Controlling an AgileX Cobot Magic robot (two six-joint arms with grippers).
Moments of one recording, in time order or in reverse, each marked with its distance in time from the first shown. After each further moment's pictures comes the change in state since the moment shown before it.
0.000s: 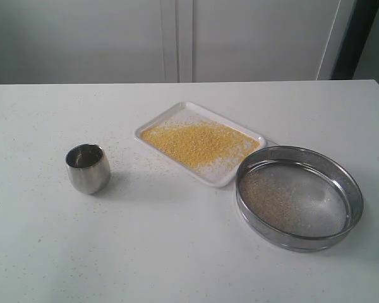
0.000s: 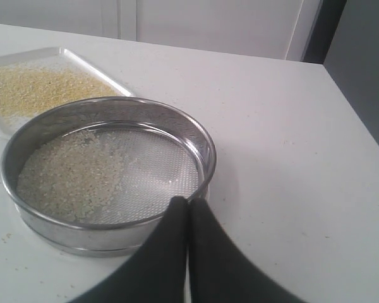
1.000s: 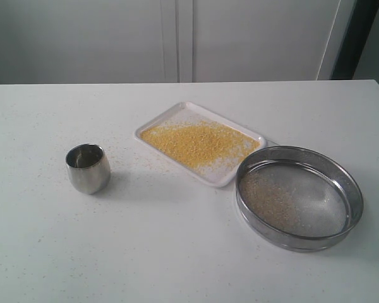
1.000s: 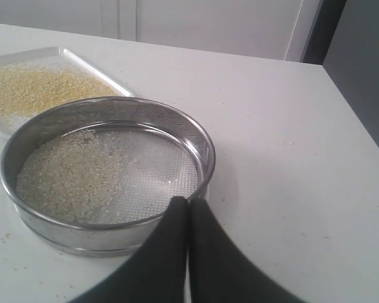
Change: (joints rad) left arm 0.000 -0.469 0.000 0.000 0.004 0.000; right arm 0.000 0.000 0.000 -0.004 0.000 0.000
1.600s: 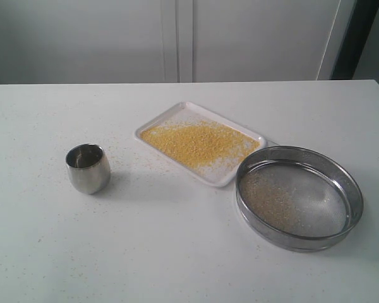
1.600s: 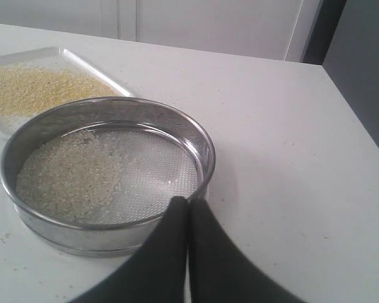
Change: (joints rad) left arm 0.142 -0.046 0.000 0.000 0.000 0.000; right arm 0.000 0.000 0.000 0.000 0.000 0.000
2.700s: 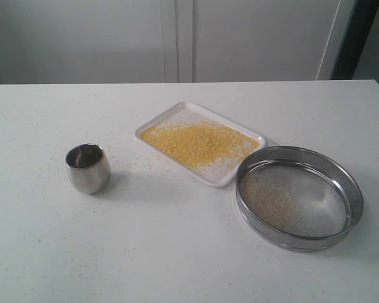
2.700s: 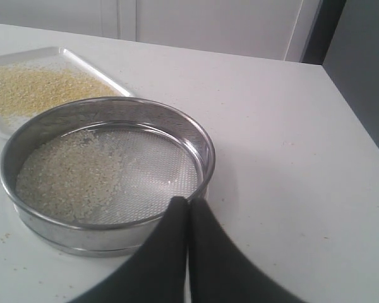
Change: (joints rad) left arm 0.136 0.000 0.037 0.000 -0.002 0.000; right arm 0.000 0.000 0.000 -0.002 0.000 0.000
